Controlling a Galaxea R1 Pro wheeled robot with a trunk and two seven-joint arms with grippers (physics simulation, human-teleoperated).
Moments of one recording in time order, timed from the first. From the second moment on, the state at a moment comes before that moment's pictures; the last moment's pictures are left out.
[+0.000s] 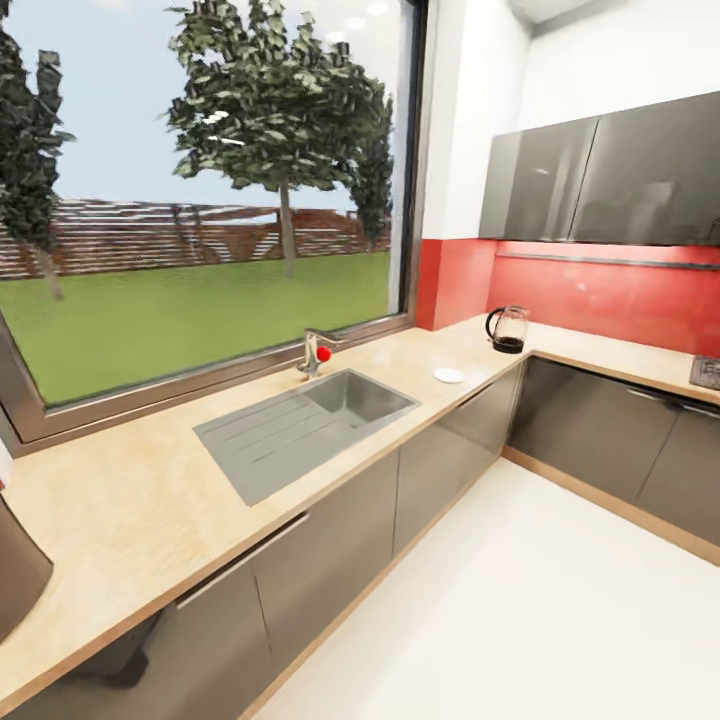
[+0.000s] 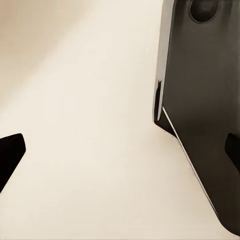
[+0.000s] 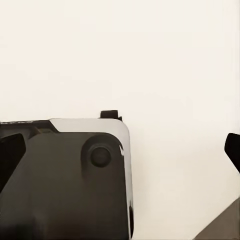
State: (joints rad) left arm 0.17 0.06 0.02 -0.21 0.02 -0.05 0.16; right arm -0.18 -0.08 -0.15 -0.03 0.08 -0.13 0.06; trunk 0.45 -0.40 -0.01
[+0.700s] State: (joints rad) left arm 0.17 0.06 0.02 -0.21 0.02 -0.06 0.16; right arm -0.18 -0.08 -0.15 -0.03 0.08 -0.13 0.06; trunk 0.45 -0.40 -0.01
